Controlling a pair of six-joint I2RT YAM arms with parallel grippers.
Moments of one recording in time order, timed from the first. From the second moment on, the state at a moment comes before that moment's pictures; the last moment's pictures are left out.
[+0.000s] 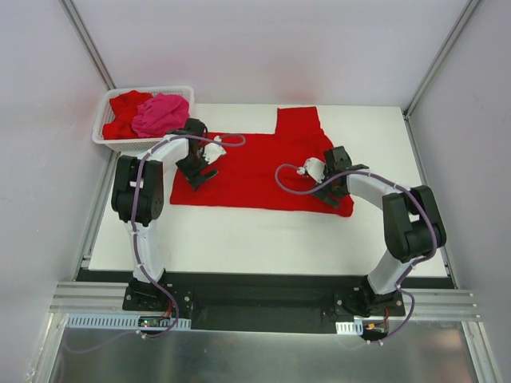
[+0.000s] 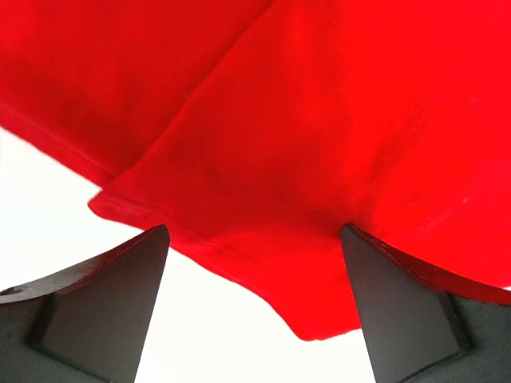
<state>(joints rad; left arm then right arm) -0.20 2.04 1.51 -0.79 -0.01 0.73 0.32 1.71 1.01 -0.41 0.18 -0.79</state>
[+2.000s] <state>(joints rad) -0.37 1.71 1.17 -0.81 -0.01 0.67 0.32 1.51 0.83 -0.65 0.15 -0.85</state>
